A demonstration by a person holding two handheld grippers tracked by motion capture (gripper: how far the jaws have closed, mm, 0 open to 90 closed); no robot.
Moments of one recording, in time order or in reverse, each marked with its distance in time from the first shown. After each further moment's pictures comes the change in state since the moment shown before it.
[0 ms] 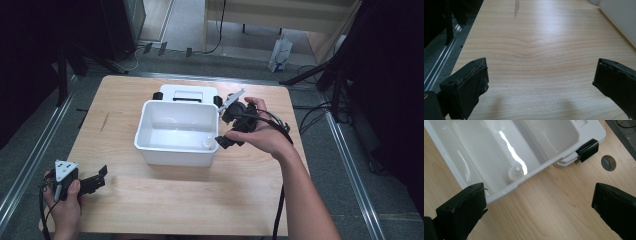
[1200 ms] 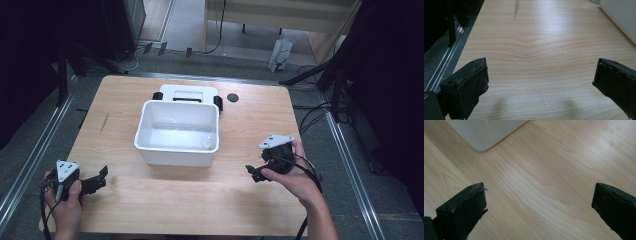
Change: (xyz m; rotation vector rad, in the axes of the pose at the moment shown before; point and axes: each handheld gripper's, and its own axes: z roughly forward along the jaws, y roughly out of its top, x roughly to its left) left arm -0.003 -0.001 0.000 -0.005 0.011 0.019; right arm 0.013 -0.143 -0.001 -0.117 -0.102 0.207
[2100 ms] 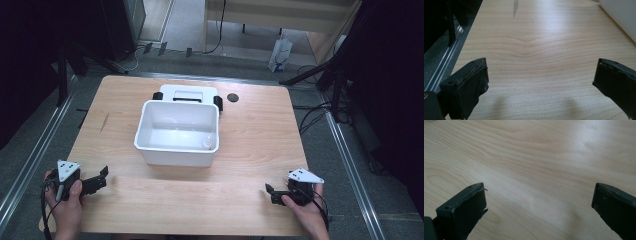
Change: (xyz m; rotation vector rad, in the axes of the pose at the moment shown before) left arm -0.001 0.000 0.001 0.010 0.002 0.011; right arm -0.012 -0.135 0.021 -0.160 -0.098 0.291
